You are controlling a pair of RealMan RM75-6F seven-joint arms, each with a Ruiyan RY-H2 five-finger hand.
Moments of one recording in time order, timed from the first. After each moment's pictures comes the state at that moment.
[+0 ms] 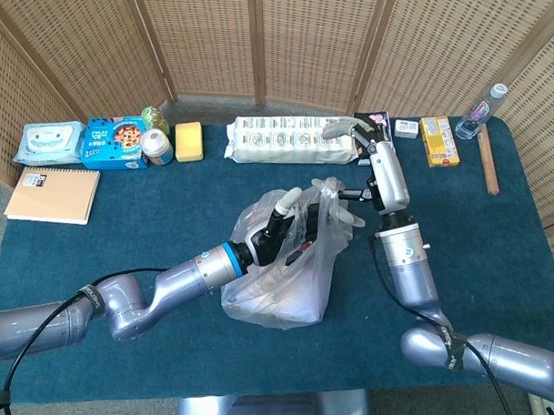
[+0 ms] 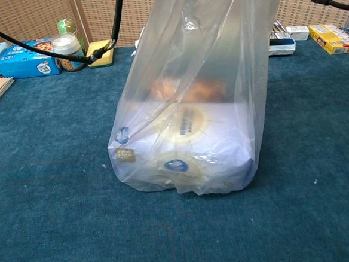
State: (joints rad) left arm -1.16 -1.34 -0.35 -1.64 1.49 0.68 -1.85; right arm 0.73 -1.43 0.56 -1.72 -1.08 1.23 0.24
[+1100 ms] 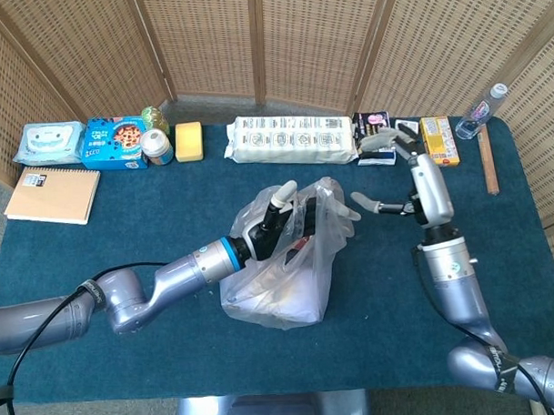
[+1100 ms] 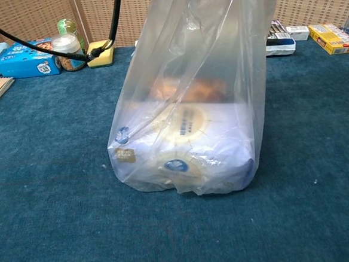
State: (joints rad) left arm -1.19 -1.35 -0.31 -1.58 1.51 0.71 -1.93; right arm 0.59 -1.23 0.50 -1.83 -1.16 1.24 0.33
